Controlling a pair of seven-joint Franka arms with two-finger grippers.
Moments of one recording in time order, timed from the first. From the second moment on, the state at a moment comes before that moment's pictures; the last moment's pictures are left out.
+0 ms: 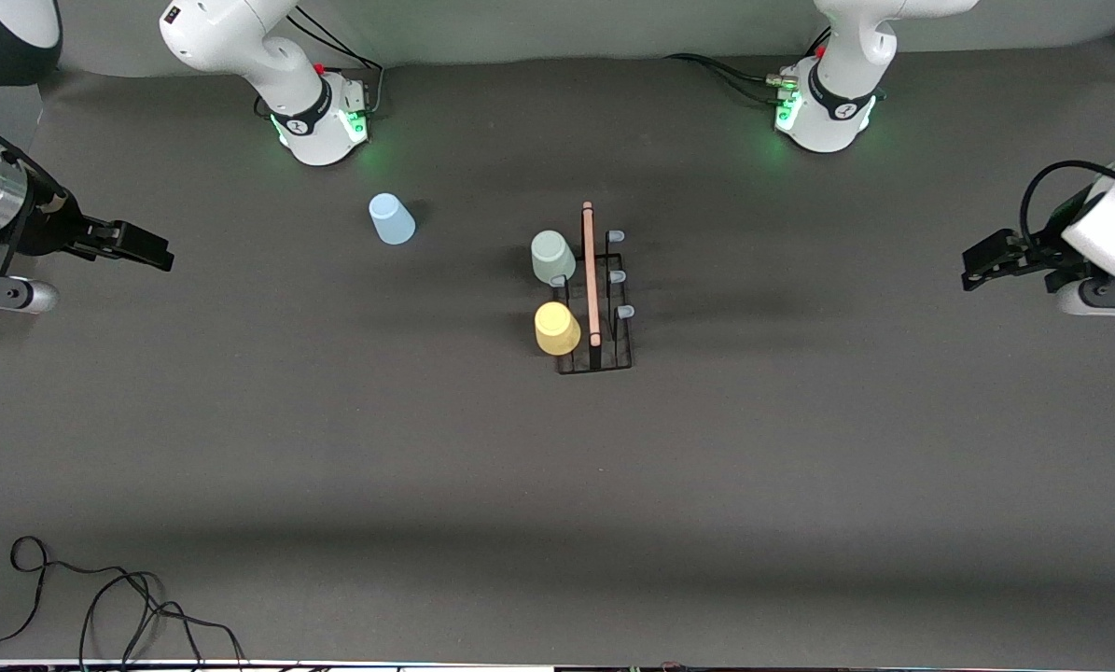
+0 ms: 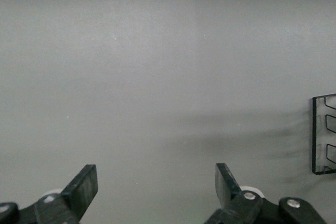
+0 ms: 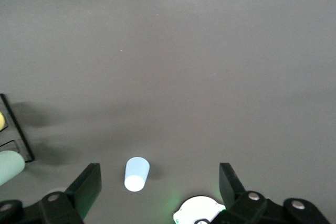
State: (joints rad) left arm -0.04 -0.03 0.03 -1.73 -0.01 1.69 0.04; right arm 0.91 0.06 -0.87 -1.53 0.02 1.41 0.21
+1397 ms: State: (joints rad) left arm -0.05 -0.03 0.00 -1.72 0.00 1.69 0.07; right arm 0.23 0.08 -0.16 -1.53 0.01 1.44 0.21
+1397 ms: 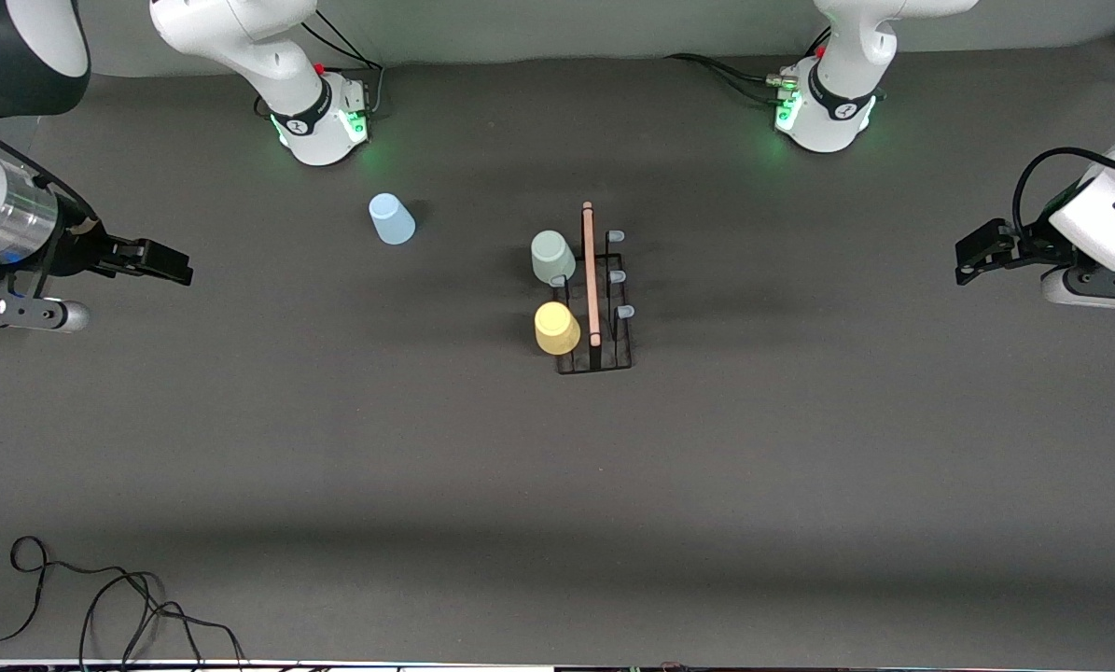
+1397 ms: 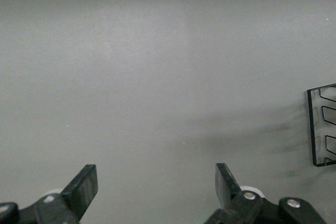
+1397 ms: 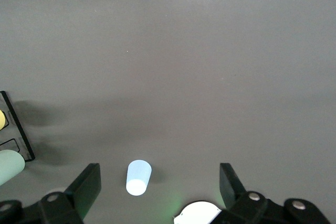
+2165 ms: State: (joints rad) left arm -0.05 -0.03 0.00 -1.71 0.00 1.69 0.07; right arm 0.02 0.00 0.02 -1.63 0.01 1.60 0.16
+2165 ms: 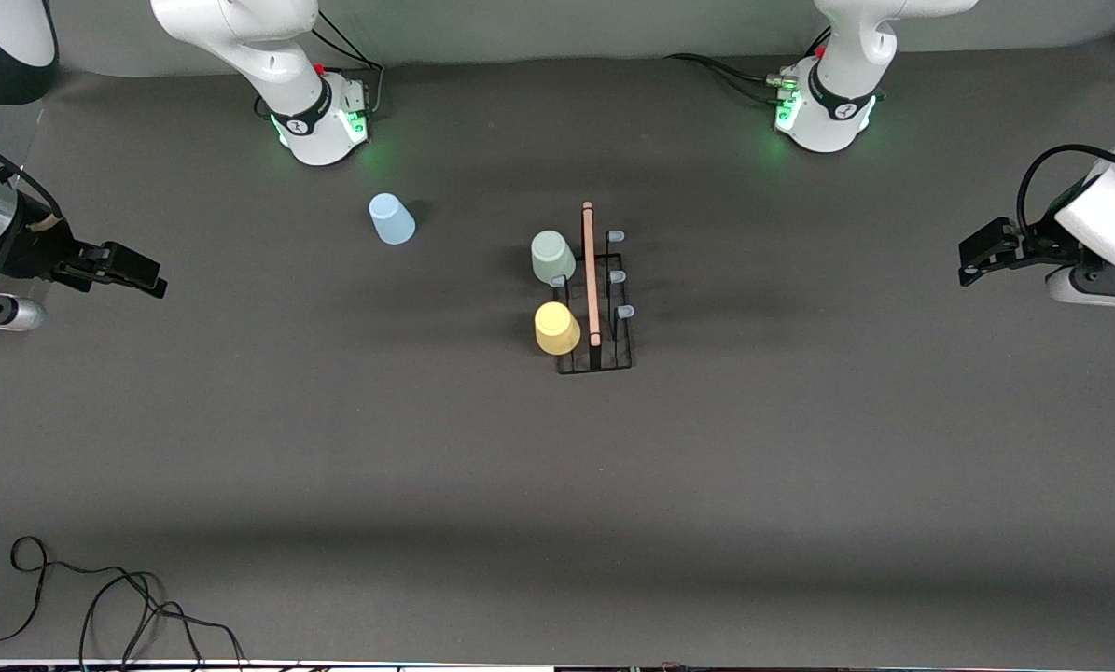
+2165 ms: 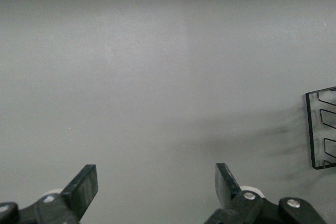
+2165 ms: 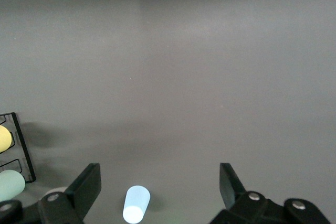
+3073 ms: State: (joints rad) left arm -0.04 -0.03 0.00 -1.71 0.00 1.69 0.07; right arm 0.04 -0.02 0.03 -1.66 0.00 1.61 0.16
